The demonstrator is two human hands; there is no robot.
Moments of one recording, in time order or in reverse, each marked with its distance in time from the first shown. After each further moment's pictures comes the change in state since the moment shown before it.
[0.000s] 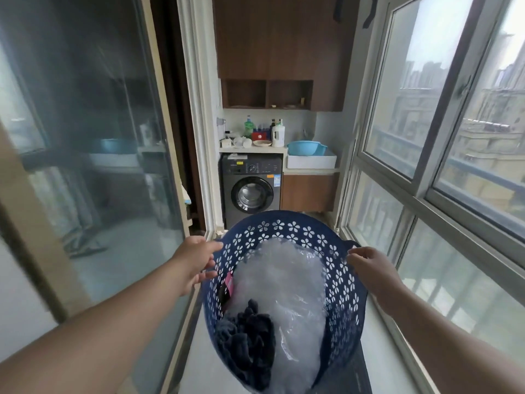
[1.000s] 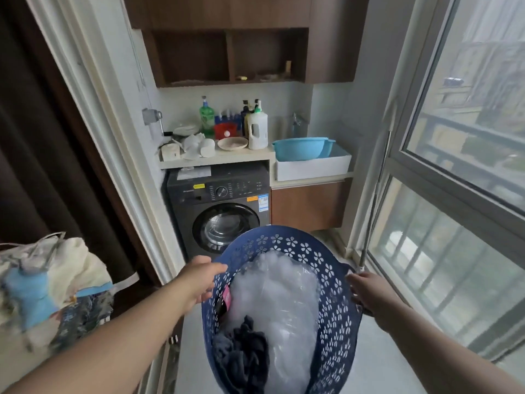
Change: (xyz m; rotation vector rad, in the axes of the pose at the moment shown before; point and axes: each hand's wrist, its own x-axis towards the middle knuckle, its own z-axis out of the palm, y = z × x) left_hand 0.887 0.168 0.162 0.210 -0.172 -0.171; right_hand 0.814 -0.018 0.284 0.097 0.032 0.430
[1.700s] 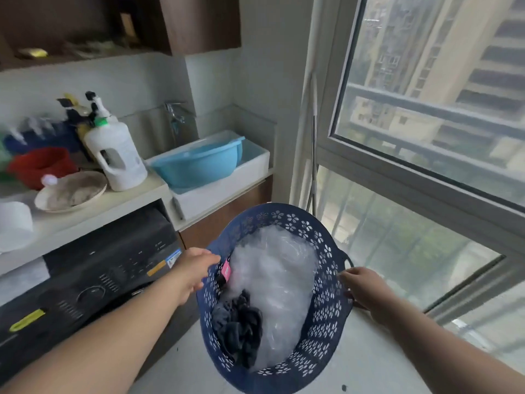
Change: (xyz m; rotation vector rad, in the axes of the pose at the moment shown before) left_hand 0.493 0.275 0.188 0.302 -0.438 0.090; right_hand 0.350 -0.121 0.021 0.092 0.370 0.288
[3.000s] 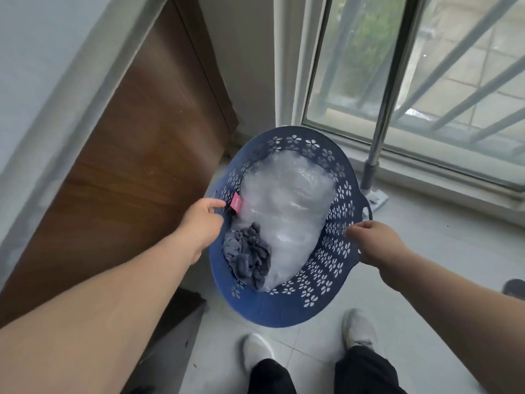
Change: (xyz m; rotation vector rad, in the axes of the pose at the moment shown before) left_hand 0.642 -0.130 0.230 0.634 -0.323 -0.045; right_hand 0.491 0.152 0.267 0.225 0.138 0.586
